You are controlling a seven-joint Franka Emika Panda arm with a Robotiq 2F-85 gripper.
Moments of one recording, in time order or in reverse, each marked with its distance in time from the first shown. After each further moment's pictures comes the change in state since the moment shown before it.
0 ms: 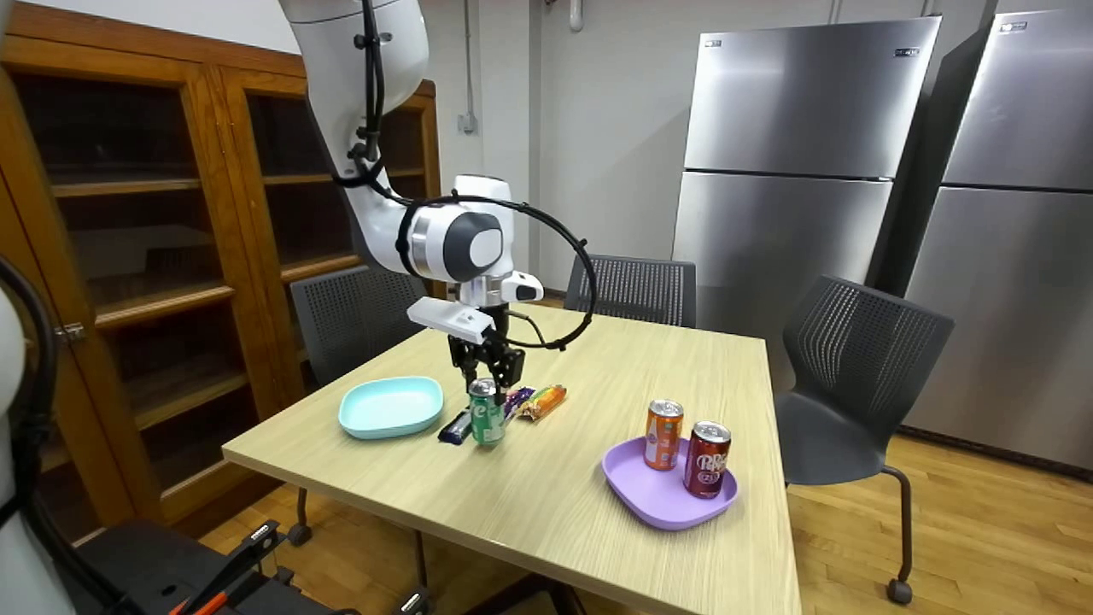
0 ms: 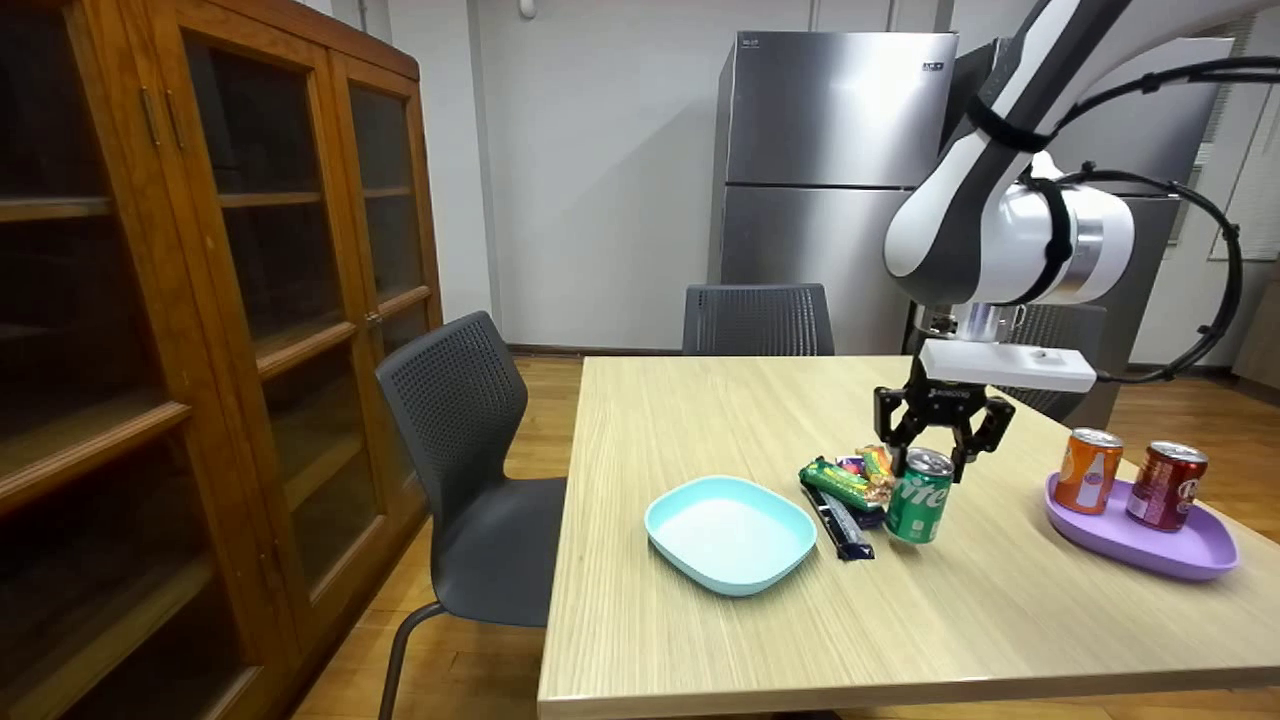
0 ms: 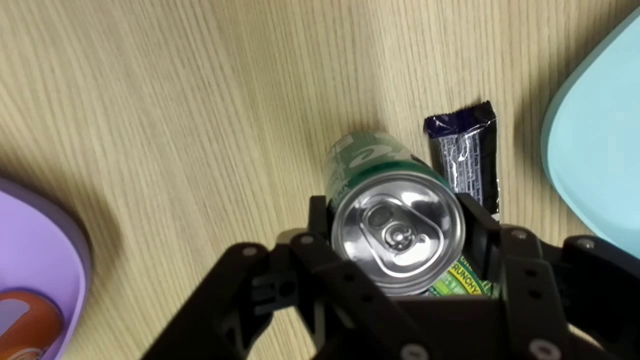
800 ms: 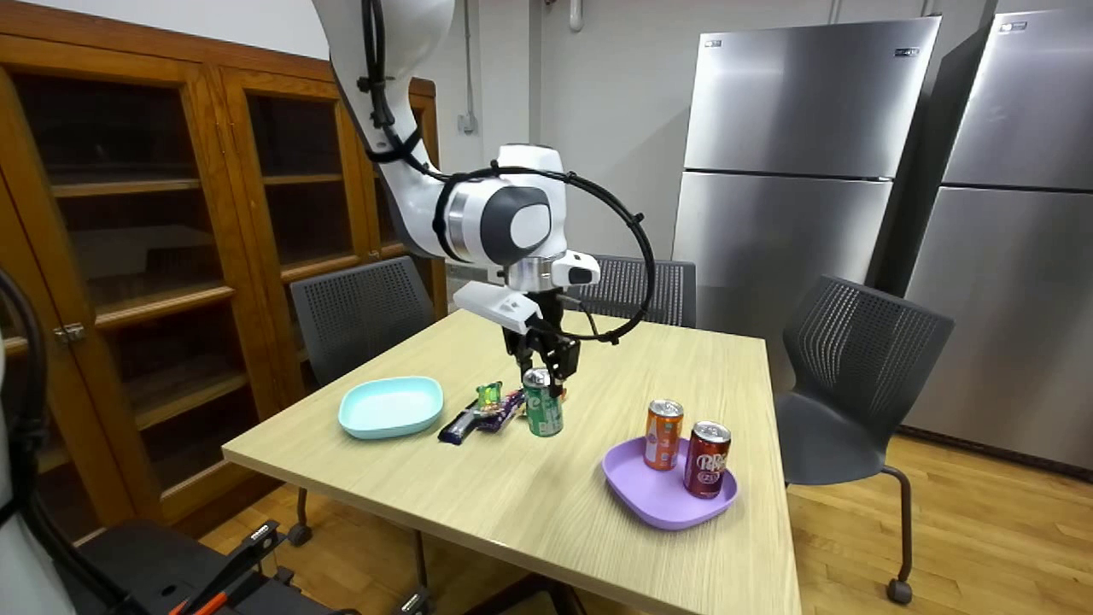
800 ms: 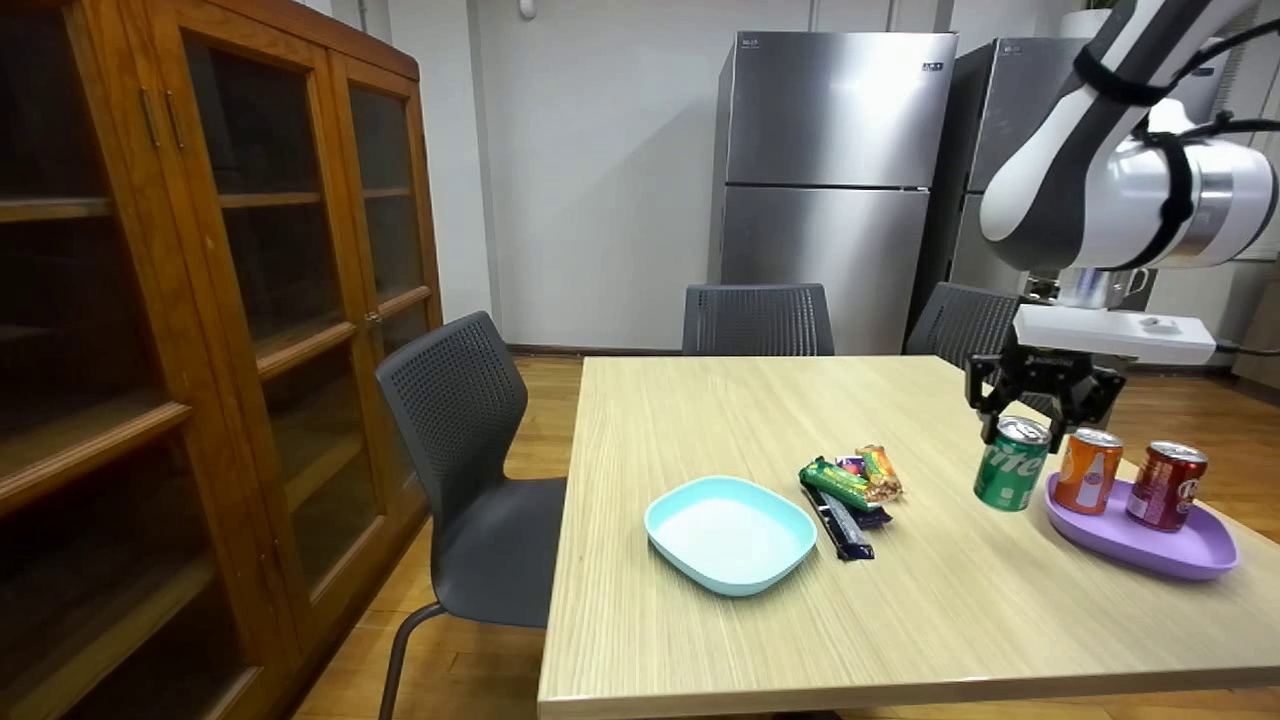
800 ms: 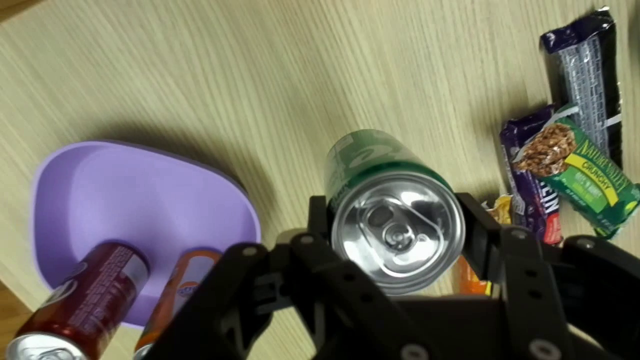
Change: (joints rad) arm -0.057 -0.114 -0.113 -0.072 0.000 0.032 0.025
